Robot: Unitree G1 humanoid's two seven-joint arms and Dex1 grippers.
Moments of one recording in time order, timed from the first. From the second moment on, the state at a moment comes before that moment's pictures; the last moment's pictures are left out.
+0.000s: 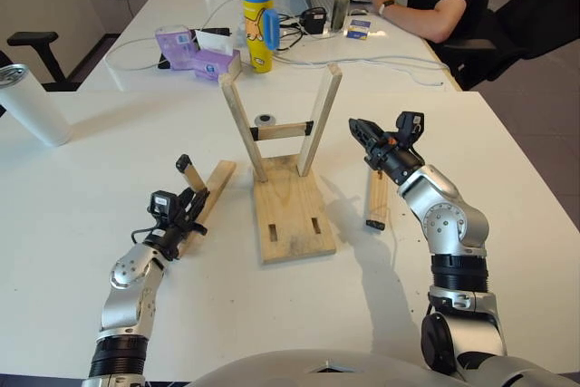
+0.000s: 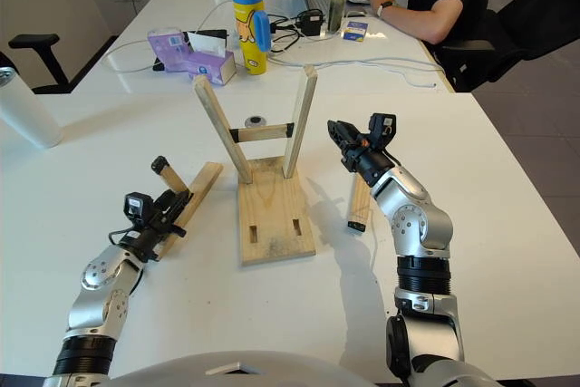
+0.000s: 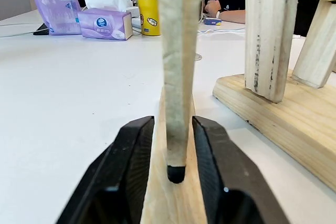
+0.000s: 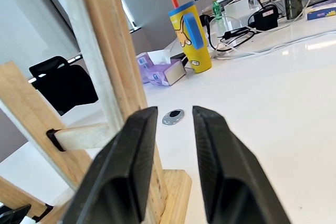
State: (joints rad) left arm 0.08 0.32 0.12 0.06 -0.32 0.00 -0.46; right arm -0.37 -0.21 -0.18 0.01 0.60 0.55 0.37
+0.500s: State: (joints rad) left arm -0.11 0.36 0.20 -0.29 -0.38 0.24 -0.35; right arm -0.37 -0.21 -0.18 0.00 0.60 0.55 0.36
